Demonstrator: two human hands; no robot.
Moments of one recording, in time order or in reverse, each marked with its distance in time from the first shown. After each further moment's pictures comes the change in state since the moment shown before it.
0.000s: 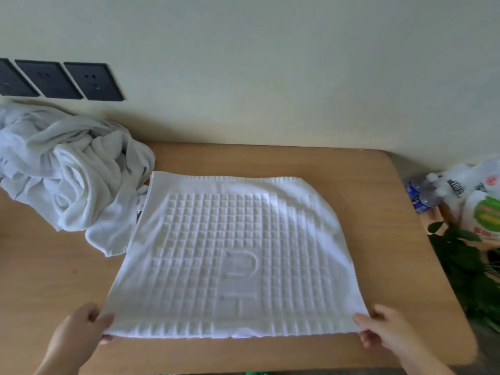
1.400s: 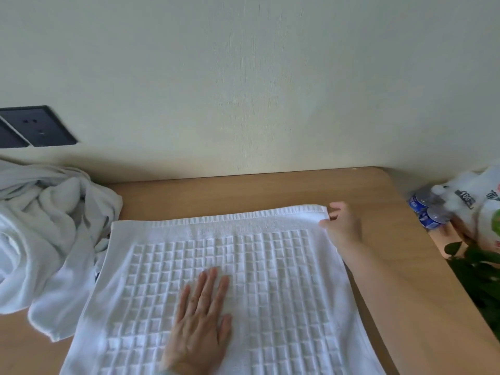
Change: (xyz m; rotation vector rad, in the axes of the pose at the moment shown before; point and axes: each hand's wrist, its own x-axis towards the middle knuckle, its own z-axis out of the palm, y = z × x) left_hand -0.006 0.164 0.175 0.656 0.188 1.072; right_hand 0.156 -0.211 0.027 -0.007 0.447 -0.531
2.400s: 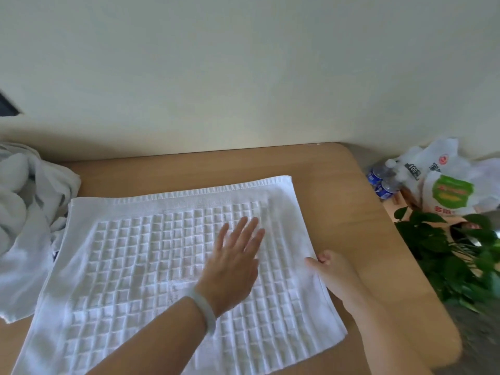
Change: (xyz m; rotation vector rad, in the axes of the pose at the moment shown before) left_hand 0.053 0.094 -0.020 0.037 0.088 0.412; right_hand -0.131 0.075 -0.062 -0.051 -0.302 0.213
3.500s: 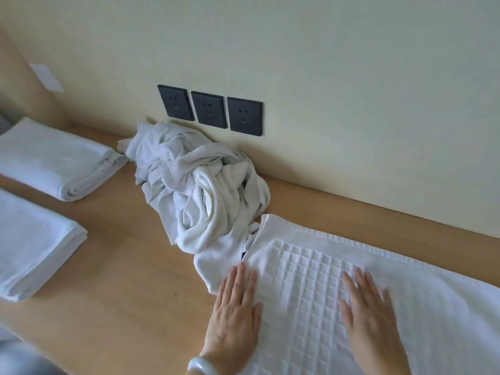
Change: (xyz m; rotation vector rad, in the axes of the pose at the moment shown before) left_hand -0.204 -0.165 -0.005 -0.115 0.070 -0.794; right_hand -0.007 -0.117 0.215 -0.740 0.287 -0.932
